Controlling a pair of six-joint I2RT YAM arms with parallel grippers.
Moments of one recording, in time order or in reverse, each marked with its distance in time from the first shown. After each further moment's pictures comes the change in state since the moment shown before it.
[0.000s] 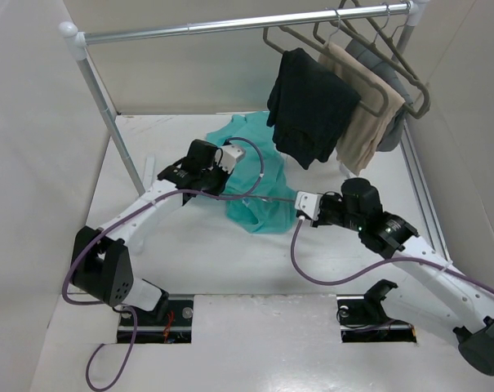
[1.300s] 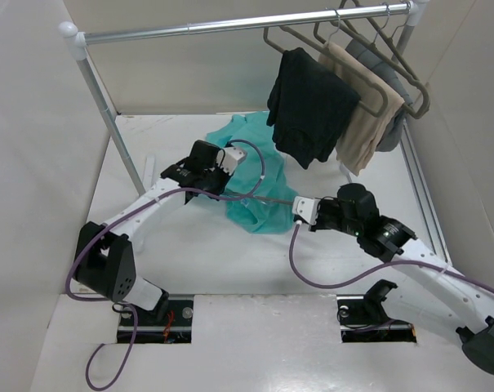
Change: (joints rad) left arm -0.003 0.021 -0.002 -0.006 -0.031 0.025; right arm 0.062 -0.028 -0.026 -0.027 0.074 0.011
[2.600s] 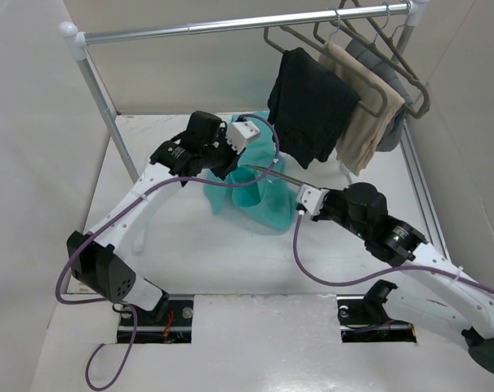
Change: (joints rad) left arm -0.051 0.005 0.378 -0.230 0.129 0.110; right arm 0.064 -0.006 0.068 0.067 0.243 0.028
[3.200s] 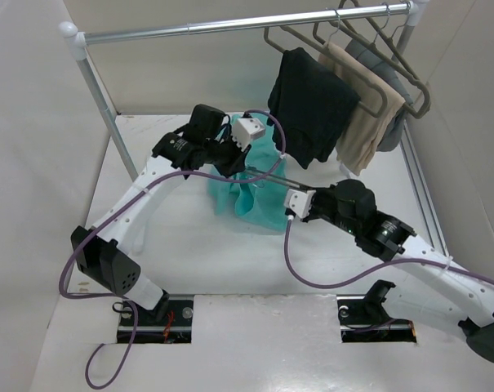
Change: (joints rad) left arm -0.007 0.055 0.111 -0.090 0.108 -0.016; right arm 0.053 0.053 0.027 0.036 -0.040 -0.084
